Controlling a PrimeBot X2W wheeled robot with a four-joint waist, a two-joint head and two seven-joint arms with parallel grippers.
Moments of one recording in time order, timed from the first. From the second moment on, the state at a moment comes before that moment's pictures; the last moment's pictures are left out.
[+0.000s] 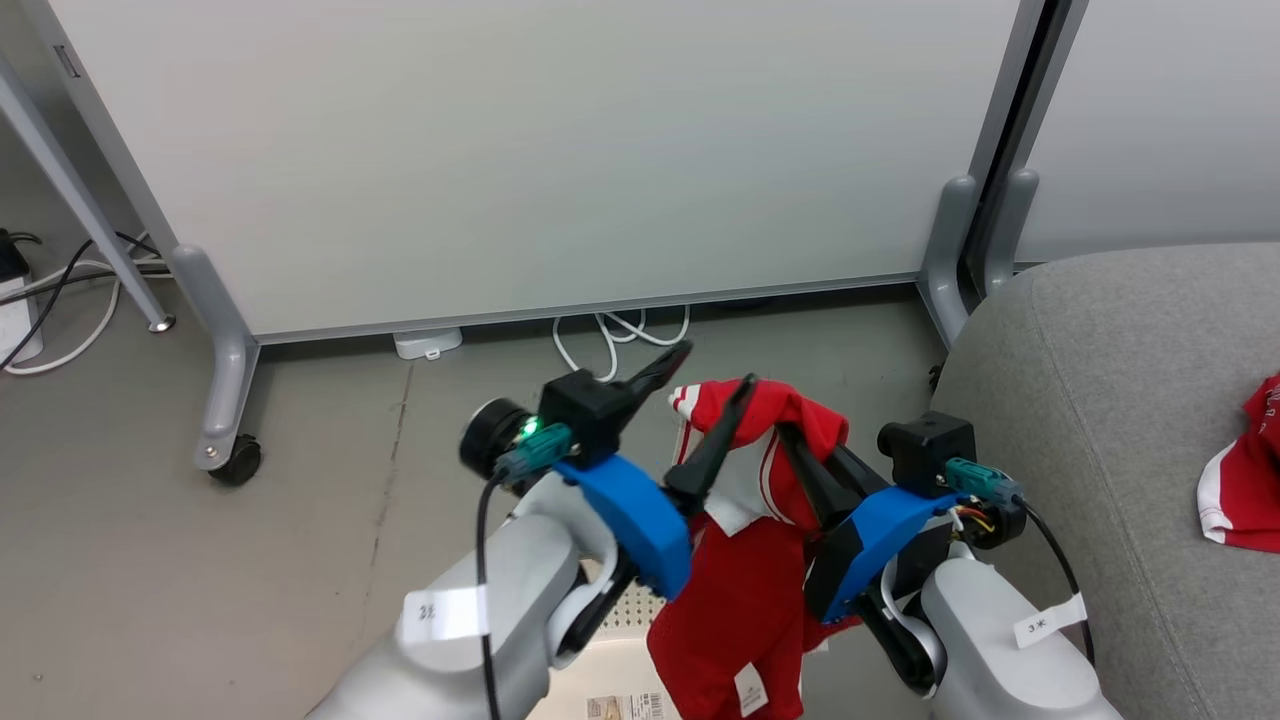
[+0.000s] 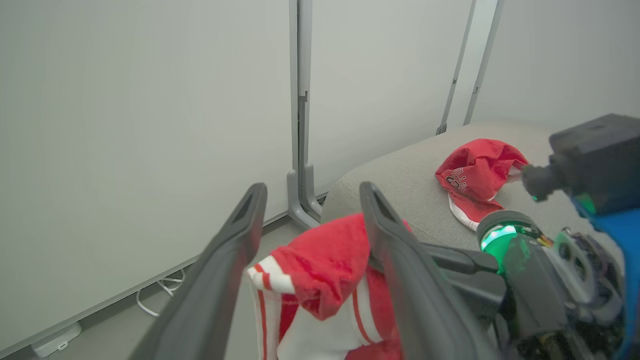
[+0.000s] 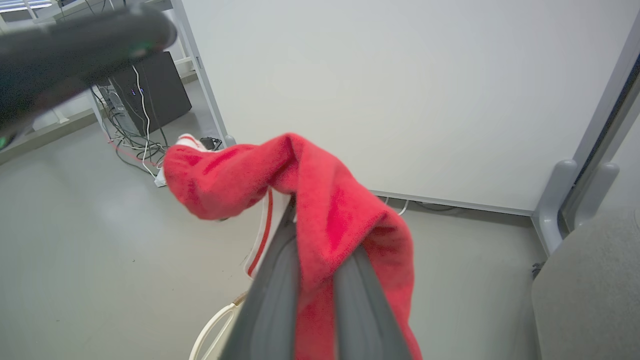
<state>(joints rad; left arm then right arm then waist) -0.69 0.08 -0.97 0.67 -0.75 -0.10 -0.26 -0.50 -0.05 0.41 0.72 0.35 0.13 -0.21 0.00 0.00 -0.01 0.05</state>
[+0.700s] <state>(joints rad) -0.27 0.13 -0.55 0.42 -0.41 -0.12 -0.26 -0.44 -0.06 0.32 0.63 0.32 0.13 -0.19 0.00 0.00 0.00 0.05</state>
